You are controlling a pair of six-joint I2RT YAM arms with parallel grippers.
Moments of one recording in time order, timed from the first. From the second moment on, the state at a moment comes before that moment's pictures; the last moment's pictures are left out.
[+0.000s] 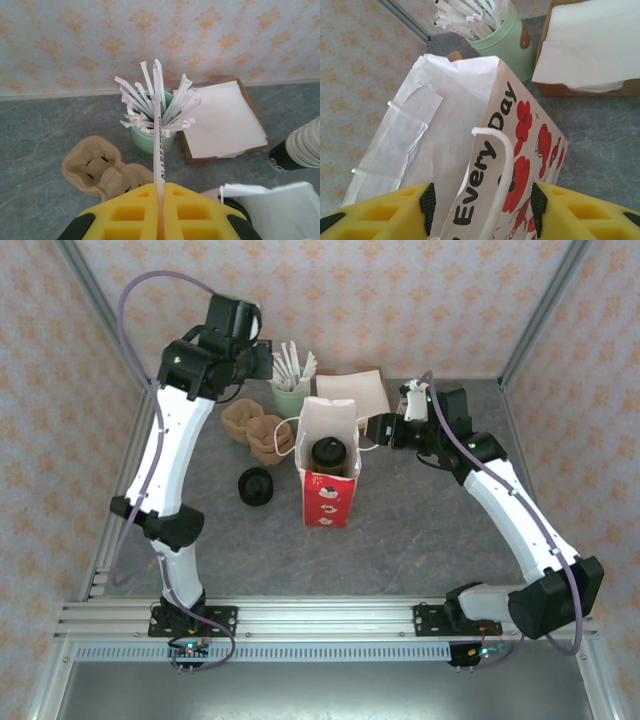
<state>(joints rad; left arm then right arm) -0.37 1.87 2.54 -1.32 -0.19 -0.29 0.35 1.28 1.30 -0.59 -0.40 0.40</state>
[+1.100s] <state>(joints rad) -0.68 1.56 2.26 -1.42 0.07 -0.33 0.24 1.89 2.23 -0.93 -0.30 0.39</state>
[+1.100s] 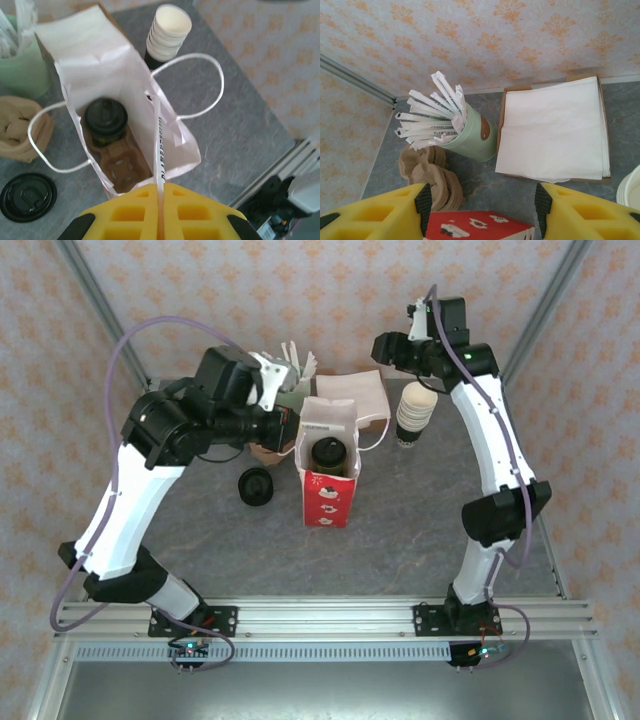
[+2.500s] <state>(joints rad) -0.71 1.54 2.15 -1.35 -0.13 -0.36 0.30 2.34 2.54 -1.04 -0.10 0.38</state>
